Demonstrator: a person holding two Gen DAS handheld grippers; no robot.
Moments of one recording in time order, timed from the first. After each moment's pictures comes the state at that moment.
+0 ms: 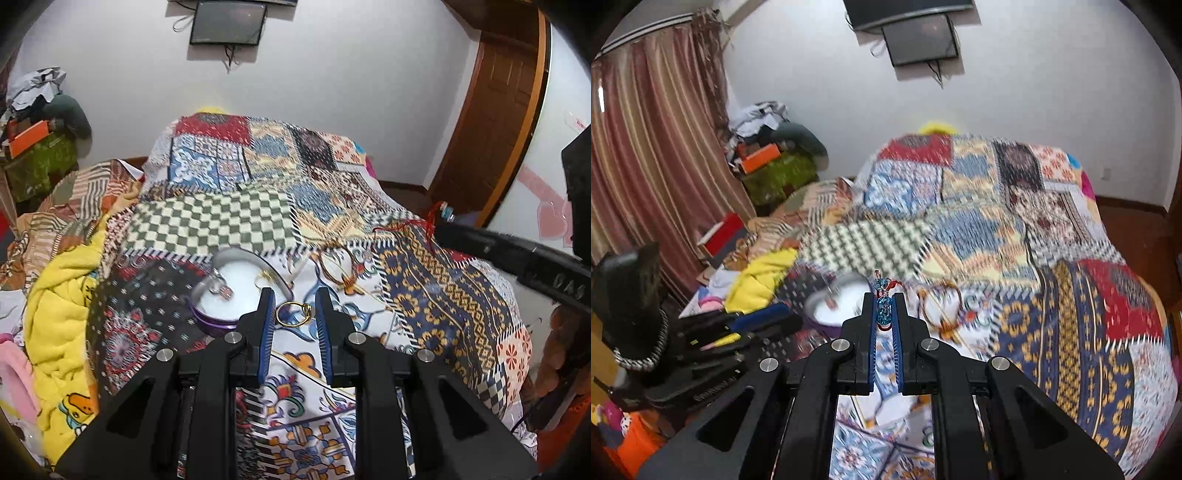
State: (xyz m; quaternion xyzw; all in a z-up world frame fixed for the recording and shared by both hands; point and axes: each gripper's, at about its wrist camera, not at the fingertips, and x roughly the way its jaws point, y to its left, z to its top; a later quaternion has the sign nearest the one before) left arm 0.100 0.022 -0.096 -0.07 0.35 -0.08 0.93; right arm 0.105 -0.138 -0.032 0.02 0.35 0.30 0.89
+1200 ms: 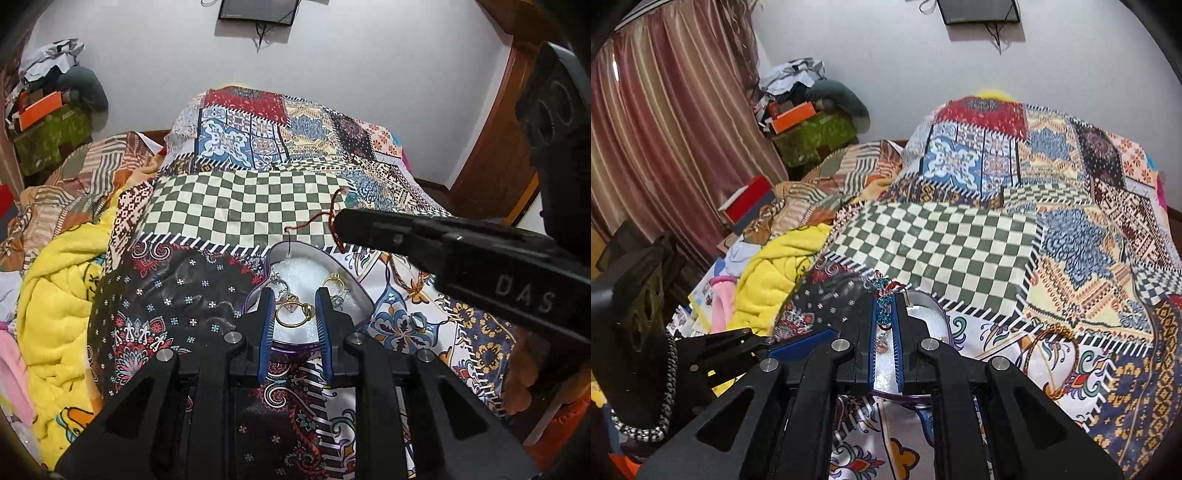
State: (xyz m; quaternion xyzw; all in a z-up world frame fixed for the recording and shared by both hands) left arm 0.149 0.071 -0.145 -0.09 0.39 -0.05 0.92; right arm 0.165 -0.033 -0.086 -0.01 0.41 0.37 0.83
